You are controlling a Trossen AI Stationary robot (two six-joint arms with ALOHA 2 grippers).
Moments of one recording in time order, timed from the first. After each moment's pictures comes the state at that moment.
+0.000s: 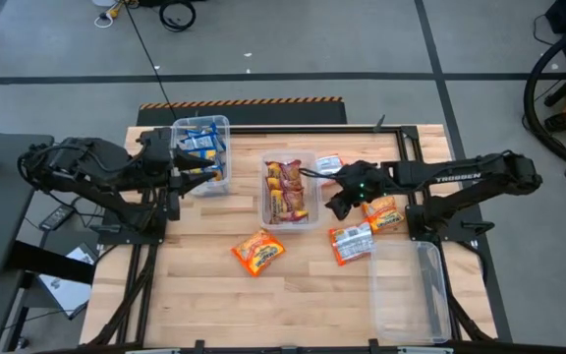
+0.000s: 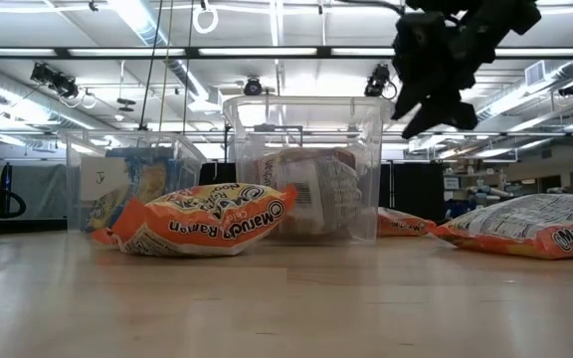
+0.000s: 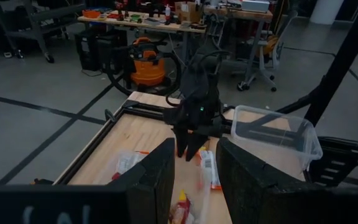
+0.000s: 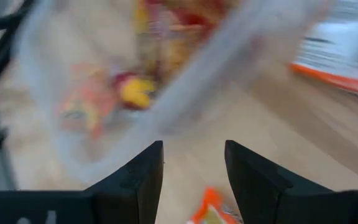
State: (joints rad) left arm -0.35 1.10 1.66 -0.83 -0.58 -0.24; right arm -0.08 1.17 0.80 -0.45 -0.01 0.76
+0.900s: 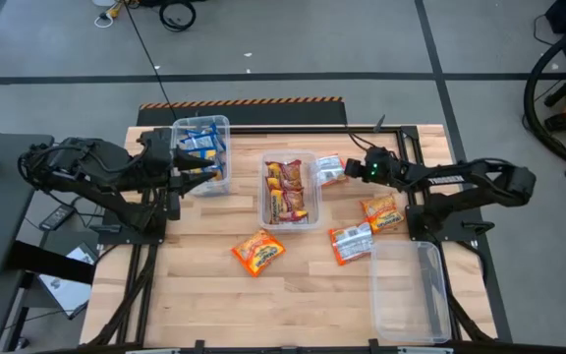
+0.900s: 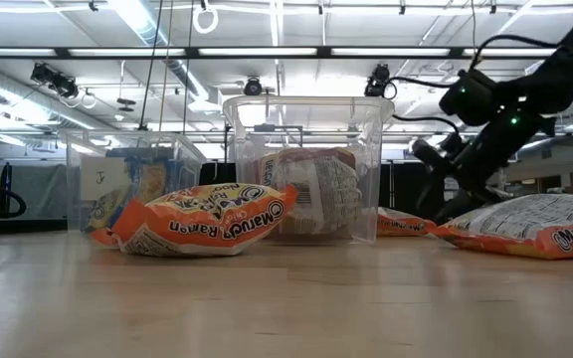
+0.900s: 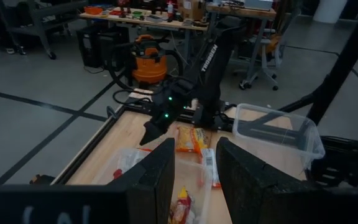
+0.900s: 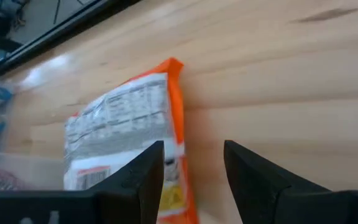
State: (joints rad) left arm -0.35 1.10 1.66 -0.84 -0.59 -0.26; right arm -0.60 1.22 0.28 0.23 0.16 1.03
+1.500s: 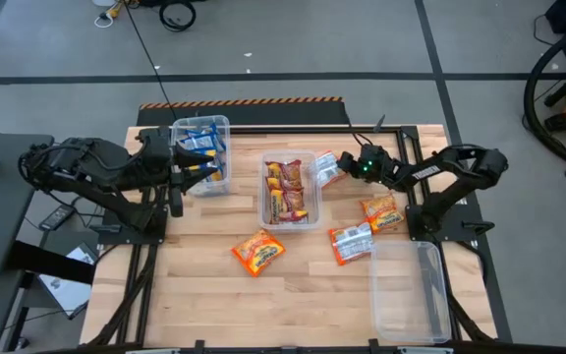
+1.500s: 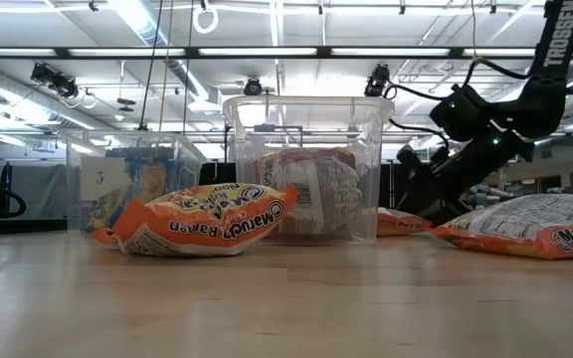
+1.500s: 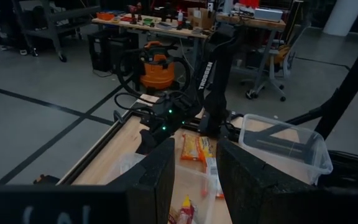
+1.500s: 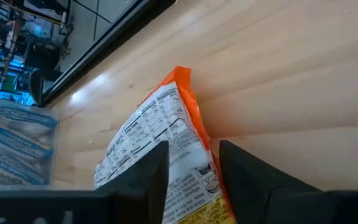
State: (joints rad) left arm -0.35 1.11 1.66 -0.81 -0.64 -0.28; right arm -0.64 1.51 0.28 0.66 0.07 1.16
